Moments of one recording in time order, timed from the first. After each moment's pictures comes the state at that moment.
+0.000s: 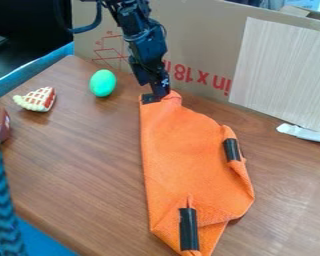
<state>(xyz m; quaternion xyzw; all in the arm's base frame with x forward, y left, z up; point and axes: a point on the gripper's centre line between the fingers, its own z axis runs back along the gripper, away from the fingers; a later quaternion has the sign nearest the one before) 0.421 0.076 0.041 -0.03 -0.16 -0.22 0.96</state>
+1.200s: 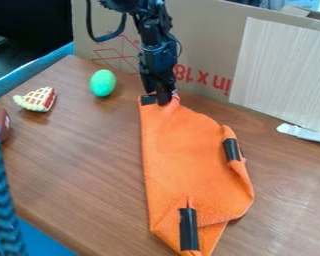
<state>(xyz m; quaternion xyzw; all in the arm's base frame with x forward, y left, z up) 0.442 0.076 0.015 0.03 -0.11 -0.20 0.97</state>
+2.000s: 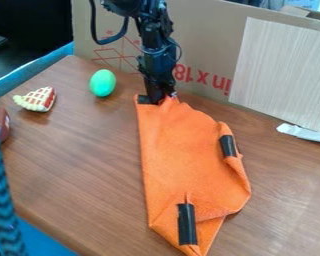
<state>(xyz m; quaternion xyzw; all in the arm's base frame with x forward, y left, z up) 0.444 0.081 0.006 0.03 -0.10 -0.19 0.98</state>
